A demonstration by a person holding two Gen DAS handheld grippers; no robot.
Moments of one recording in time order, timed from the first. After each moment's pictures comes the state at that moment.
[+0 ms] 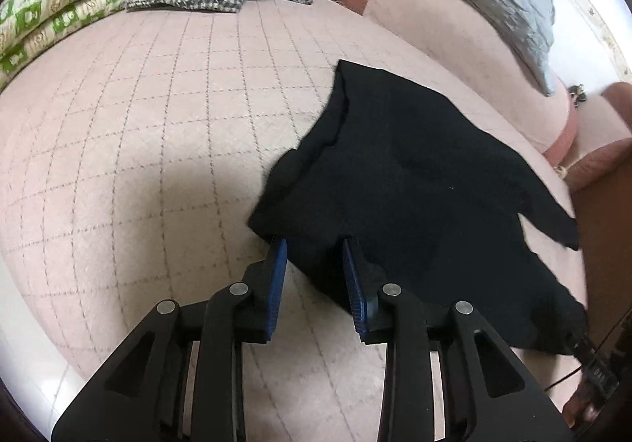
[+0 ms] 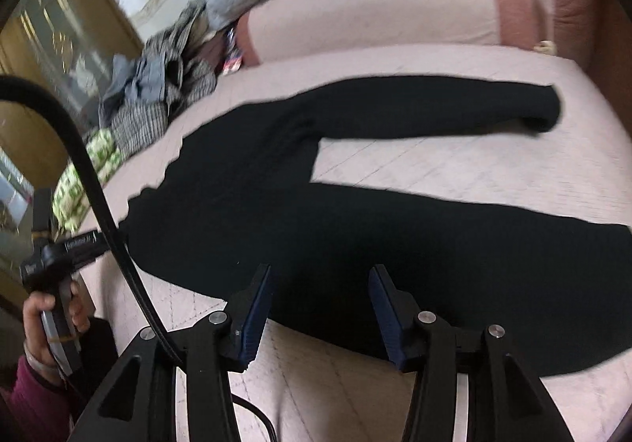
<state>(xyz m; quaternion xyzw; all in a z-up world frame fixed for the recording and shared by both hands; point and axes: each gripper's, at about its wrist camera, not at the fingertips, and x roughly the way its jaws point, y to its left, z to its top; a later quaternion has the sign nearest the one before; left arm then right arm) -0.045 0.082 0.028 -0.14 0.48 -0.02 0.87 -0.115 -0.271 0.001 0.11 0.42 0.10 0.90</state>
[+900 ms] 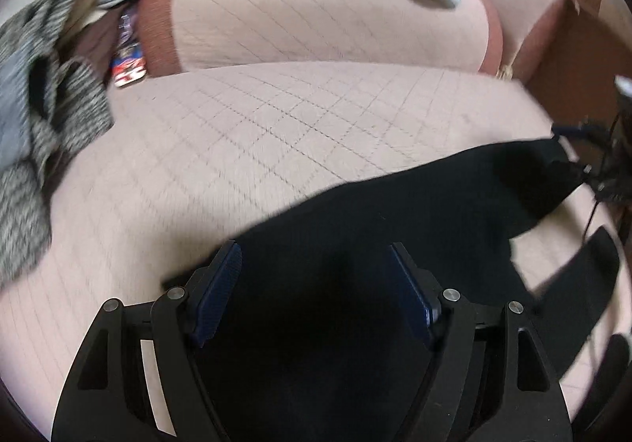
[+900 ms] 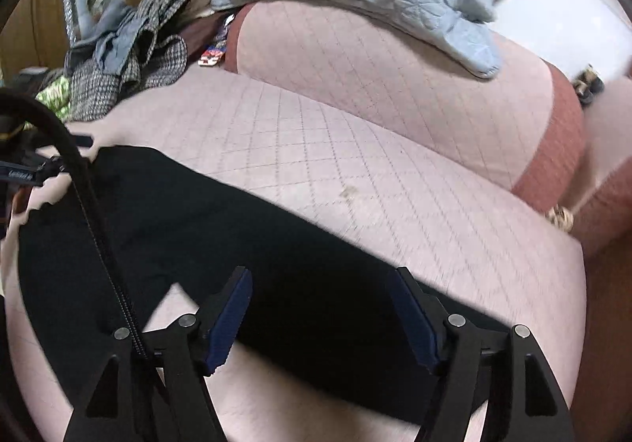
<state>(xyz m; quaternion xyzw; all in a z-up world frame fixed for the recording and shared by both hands) 0.149 -0.028 0.056 0.11 0.46 -0.24 0.85 0.061 -0.341 0.060 -0.11 0.38 0.11 0.91</state>
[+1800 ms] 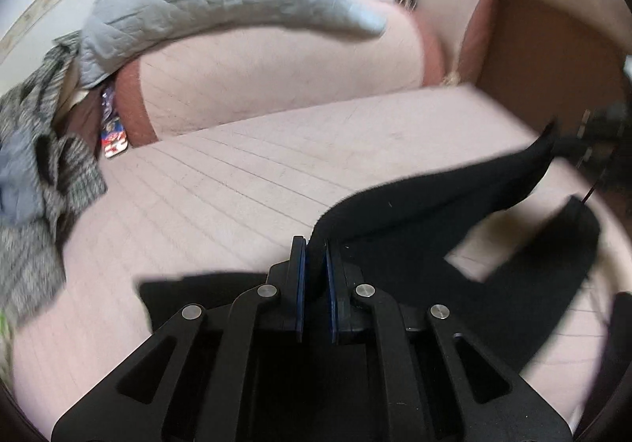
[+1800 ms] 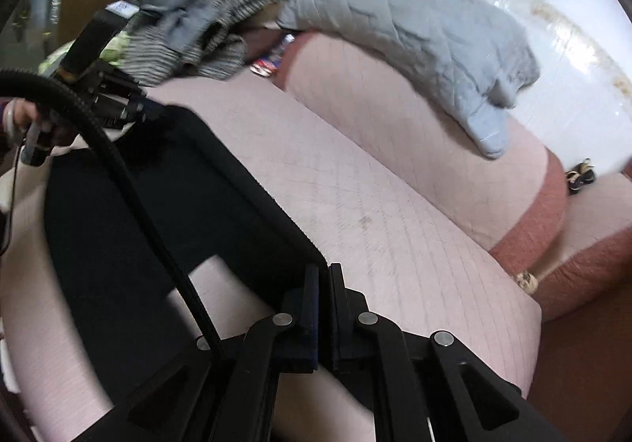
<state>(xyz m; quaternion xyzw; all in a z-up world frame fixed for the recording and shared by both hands) 0.041 -0.033 0.099 0.13 0.35 -0.30 0.88 -0.077 -0.286 0.095 -0.22 0.31 0.13 0.92</state>
